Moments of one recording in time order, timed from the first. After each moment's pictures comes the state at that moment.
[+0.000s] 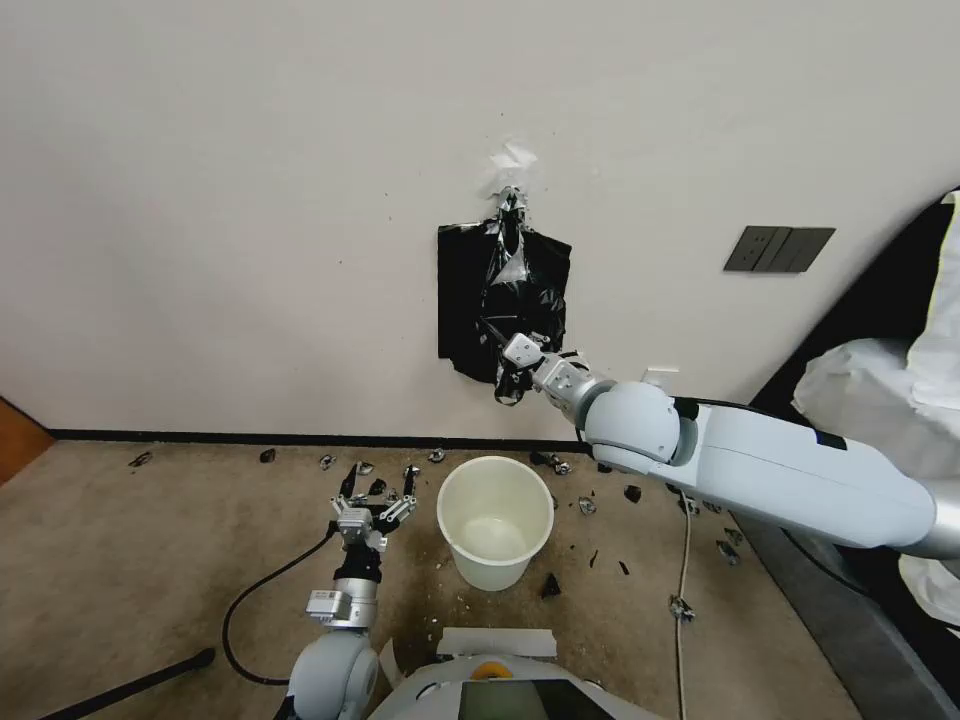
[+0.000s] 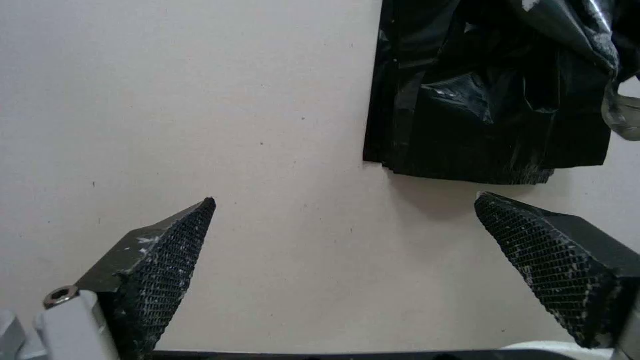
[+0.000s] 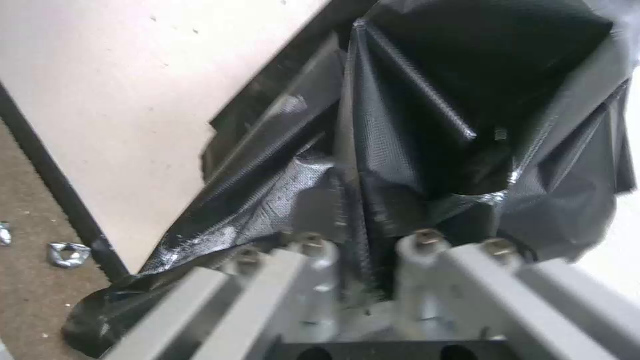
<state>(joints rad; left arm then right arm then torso) 1.69 -1.39 -0.43 -2.07 -0.14 -0.33 -0.10 0.09 0.65 -0.77 2.17 0.78 -0.74 0.50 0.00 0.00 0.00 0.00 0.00</state>
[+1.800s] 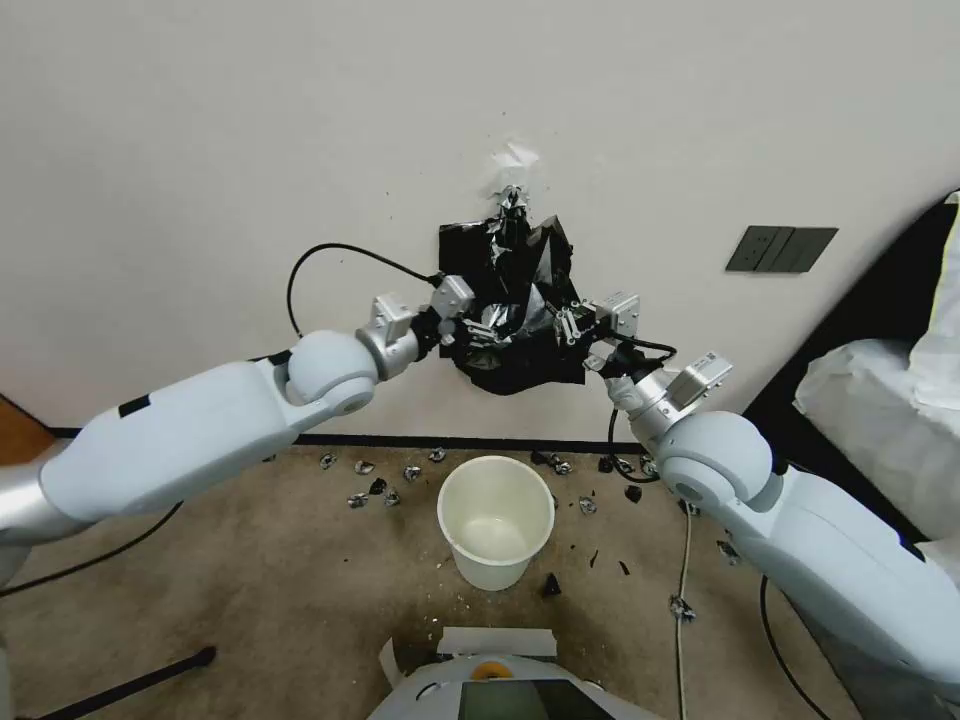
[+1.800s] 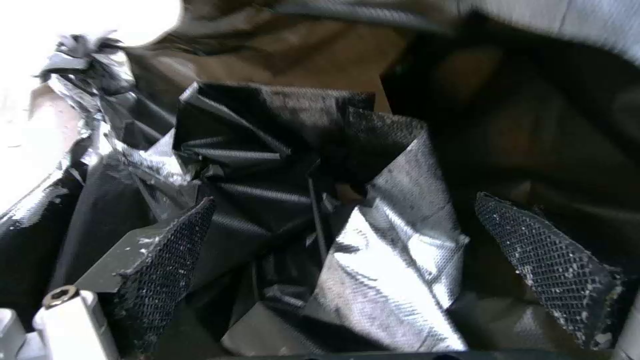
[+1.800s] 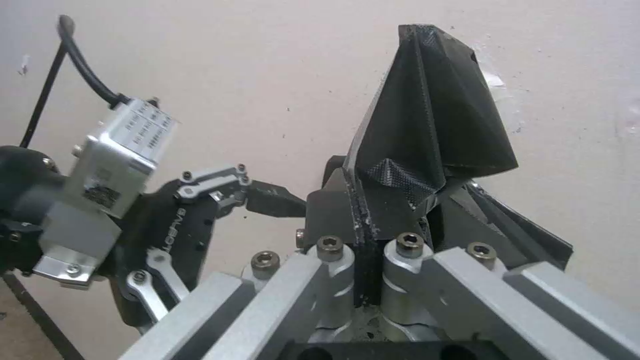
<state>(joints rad) -0.33 -0.65 0.88 -1.95 -0.93 0.25 -0.09 -0.68 0.66 0.06 2.30 0.79 -0.14 0.25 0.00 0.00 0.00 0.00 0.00</state>
